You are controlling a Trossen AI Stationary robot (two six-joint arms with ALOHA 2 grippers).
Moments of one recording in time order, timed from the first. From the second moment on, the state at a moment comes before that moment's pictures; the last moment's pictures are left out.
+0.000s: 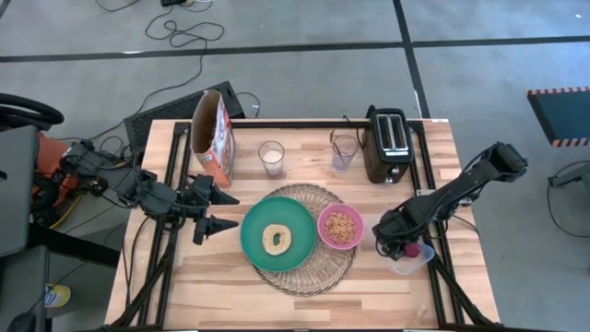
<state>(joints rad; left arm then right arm) -0.47 0.84 0.91 -0.43 -0.40 -0.63 0.46 1.26 0.66 -1.03 -0.27 1.26</state>
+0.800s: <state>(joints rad) -0.47 0.84 0.91 -0.43 -0.41 -0.63 0.46 1.26 0.63 -1.02 -0.26 1.22</state>
